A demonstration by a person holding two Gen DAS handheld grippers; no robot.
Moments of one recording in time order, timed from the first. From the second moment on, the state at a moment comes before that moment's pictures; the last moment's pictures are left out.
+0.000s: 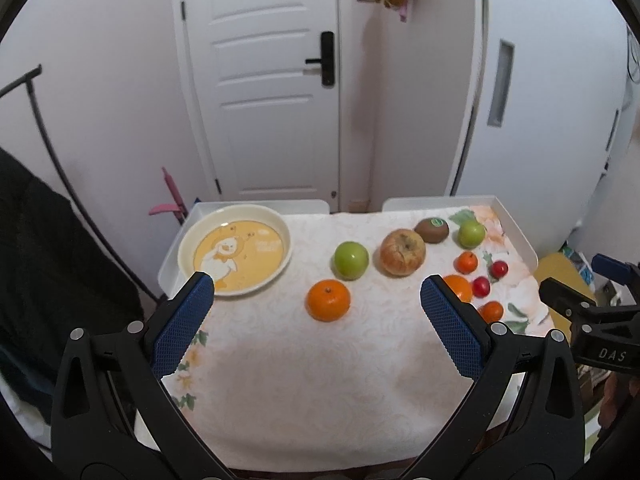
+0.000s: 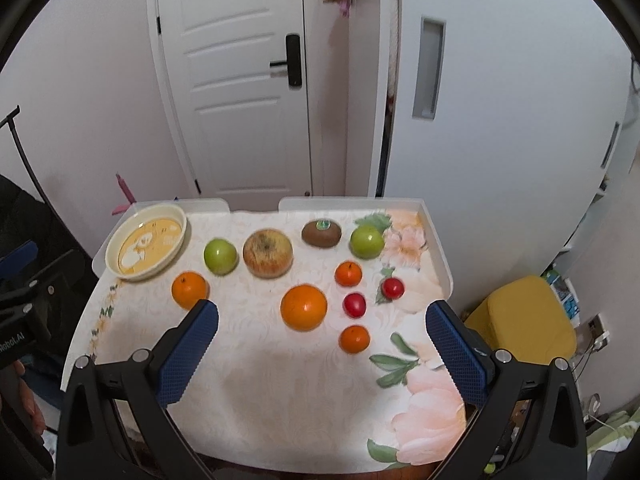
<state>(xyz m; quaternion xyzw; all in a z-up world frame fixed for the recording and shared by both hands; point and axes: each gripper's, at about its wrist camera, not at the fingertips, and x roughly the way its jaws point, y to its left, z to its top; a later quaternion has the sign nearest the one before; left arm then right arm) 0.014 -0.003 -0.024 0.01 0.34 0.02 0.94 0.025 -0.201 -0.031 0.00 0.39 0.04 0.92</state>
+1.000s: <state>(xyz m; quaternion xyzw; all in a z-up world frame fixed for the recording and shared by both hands) 0.118 -0.016 -0.190 0.08 0.42 0.01 0.90 0.095 -0.182 -0.174 -0.08 0.42 0.13 0.89</state>
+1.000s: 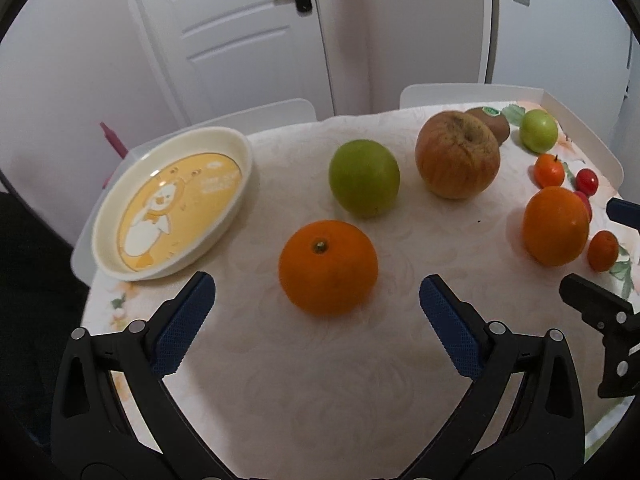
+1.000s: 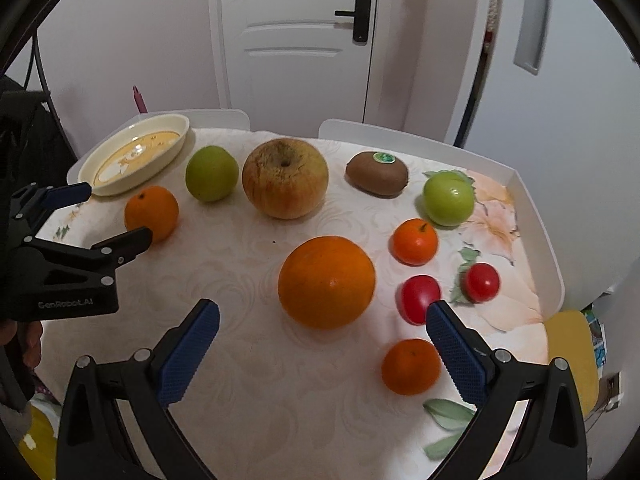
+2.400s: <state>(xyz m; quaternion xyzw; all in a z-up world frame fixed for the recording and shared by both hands) 0.087 -0.015 -0.183 0.03 0.44 0.02 0.90 0.122 -0.179 -0.186 -0.07 0.43 0.15 0.89</state>
